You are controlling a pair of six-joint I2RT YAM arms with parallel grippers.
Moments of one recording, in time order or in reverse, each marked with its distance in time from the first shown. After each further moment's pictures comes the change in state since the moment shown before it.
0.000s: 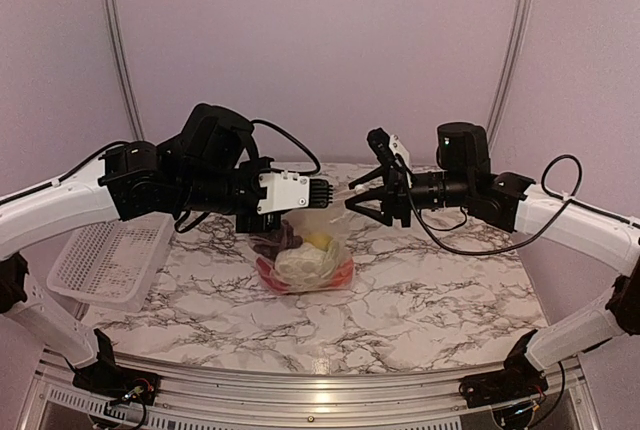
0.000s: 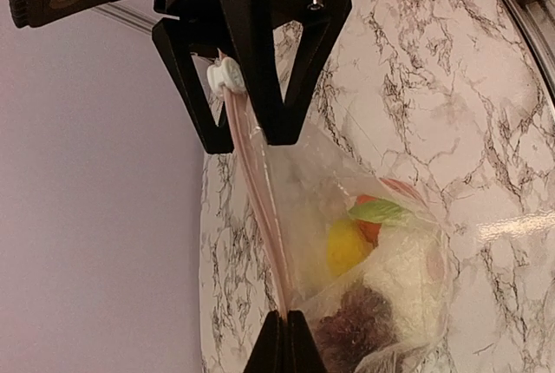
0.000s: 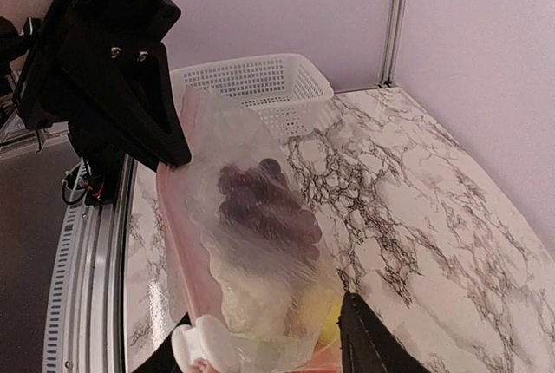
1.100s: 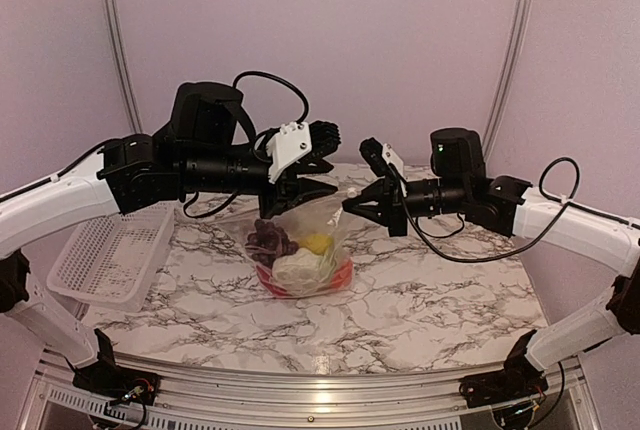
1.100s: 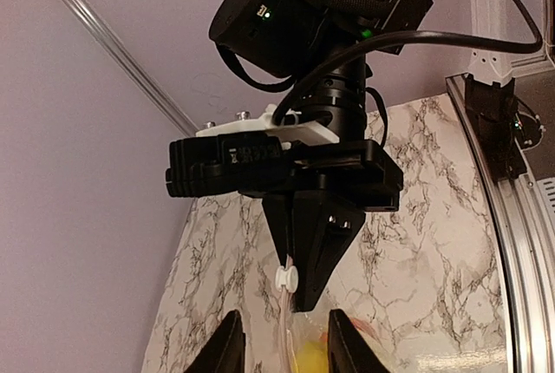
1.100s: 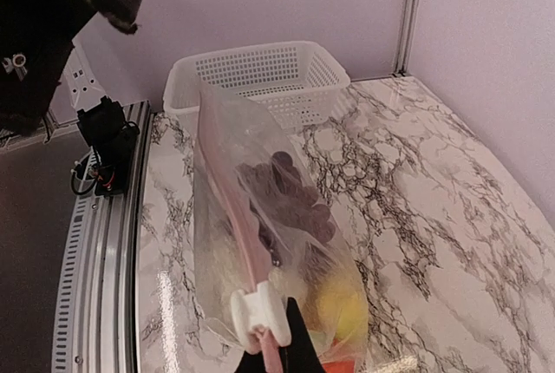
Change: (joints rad) left arm 0.011 0.000 0.035 0.217 0.238 -0.288; right arm 0.042 0.000 -0.012 -0.024 0.011 0.001
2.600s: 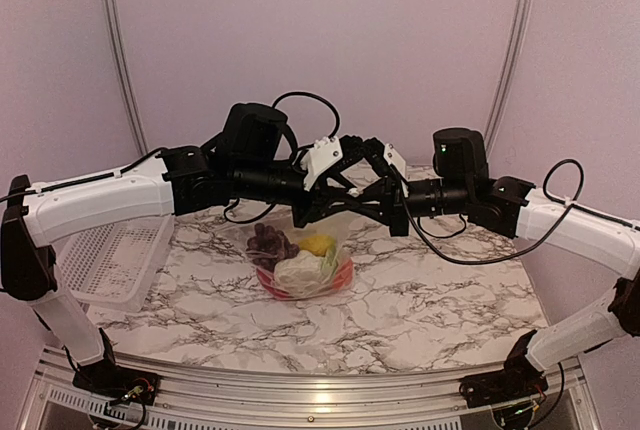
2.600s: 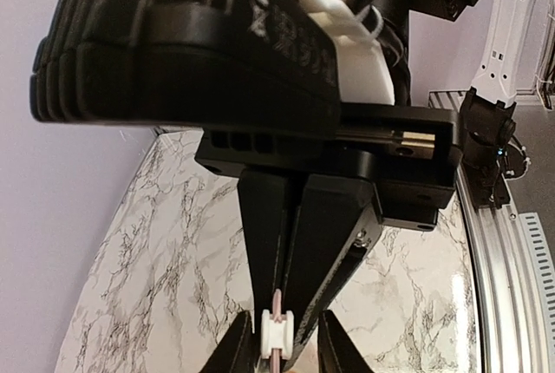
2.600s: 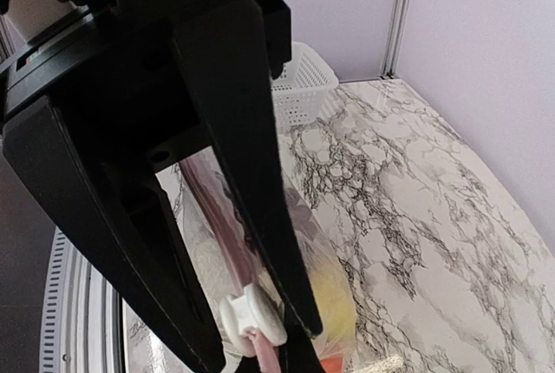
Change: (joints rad) left arm 0.057 0.207 0.015 0.131 0.150 -0.192; right arm 0.008 -0.019 -0.006 -0.006 0.046 -0.027
